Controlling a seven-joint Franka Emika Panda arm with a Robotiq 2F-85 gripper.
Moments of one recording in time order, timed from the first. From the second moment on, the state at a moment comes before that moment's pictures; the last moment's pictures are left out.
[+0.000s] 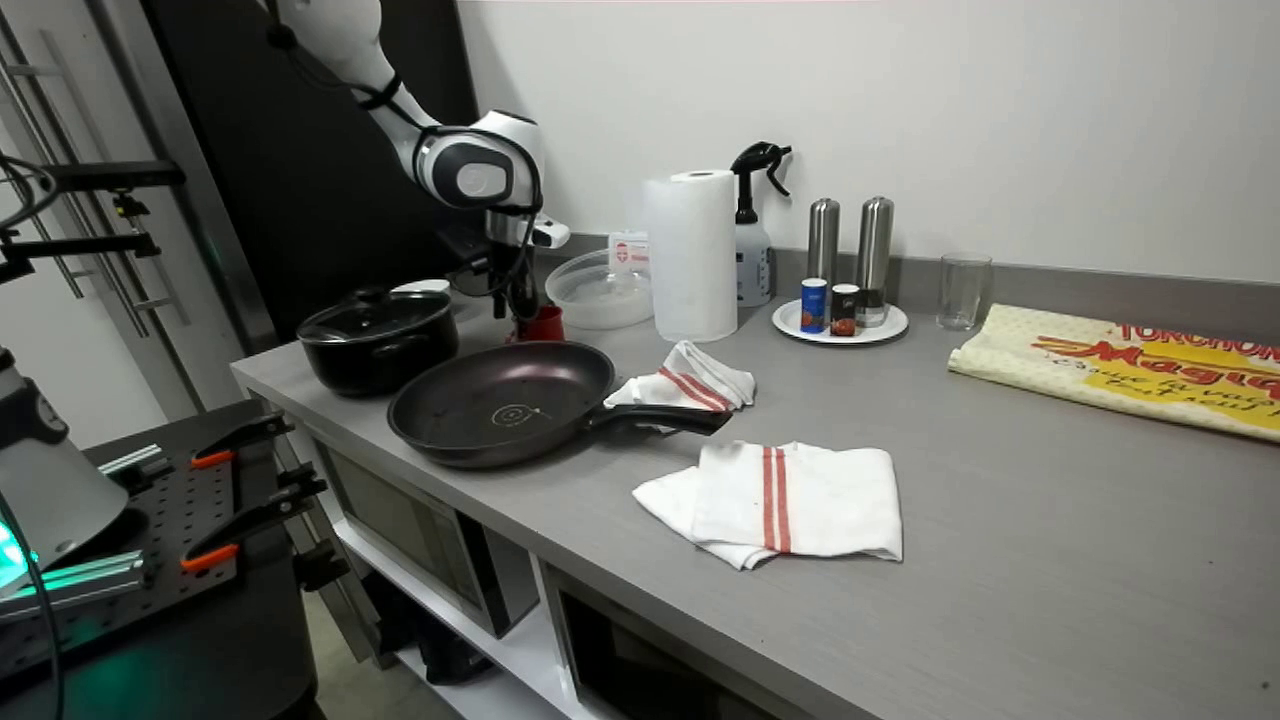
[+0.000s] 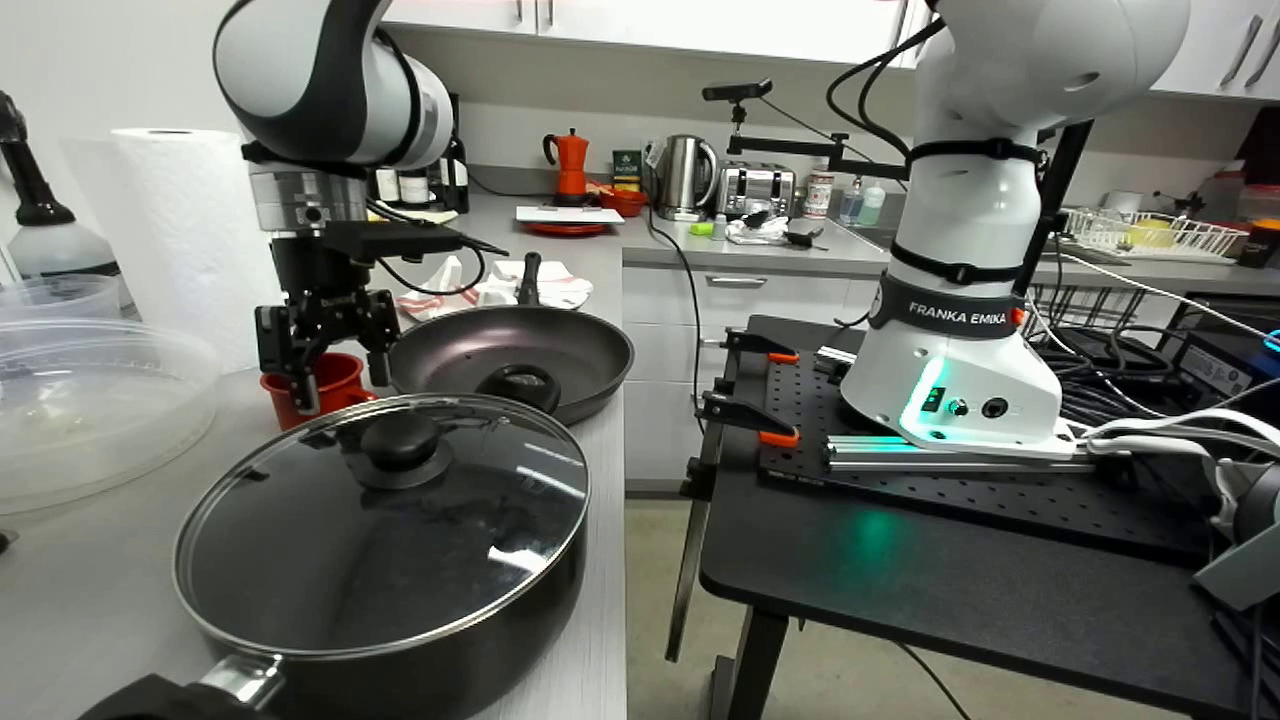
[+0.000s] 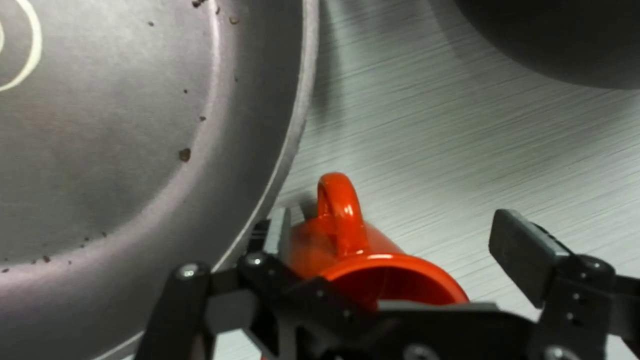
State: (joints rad) arm 0.13 0.65 0.11 -1.92 0.19 2.46 0.08
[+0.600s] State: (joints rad) arm 0.13 0.67 0.11 -1.89 0.19 2.46 0.09
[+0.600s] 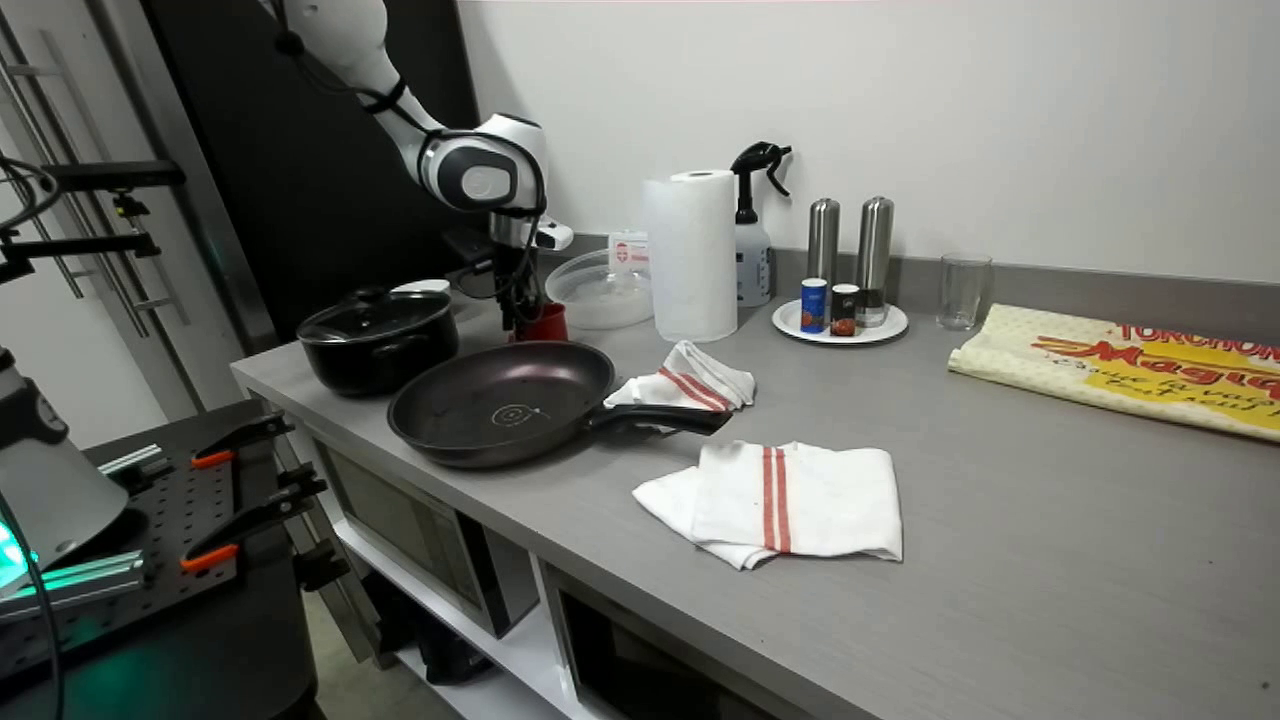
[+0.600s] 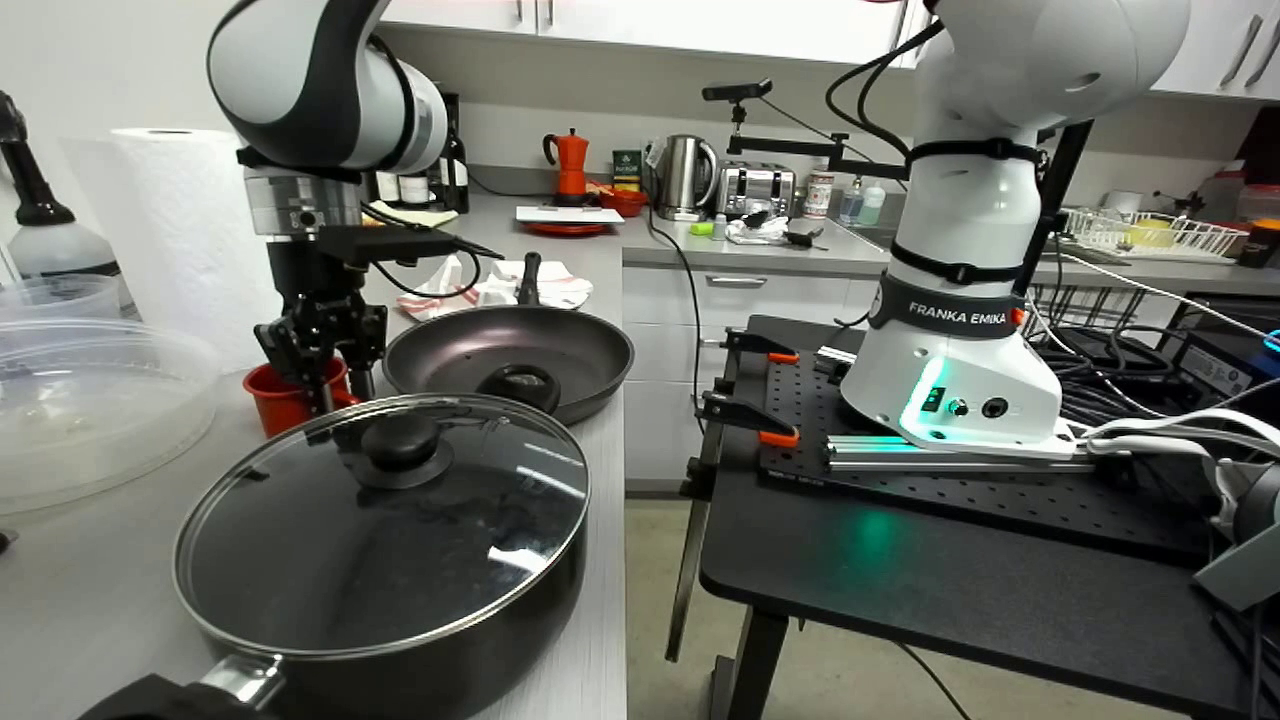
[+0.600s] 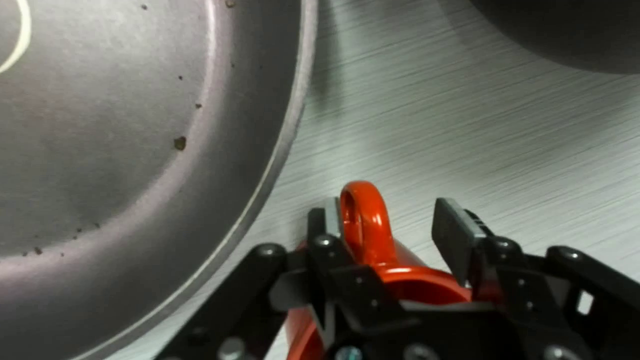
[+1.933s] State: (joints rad) arm 0.16 0.60 0.11 -1.90 0.14 2.46 0.10
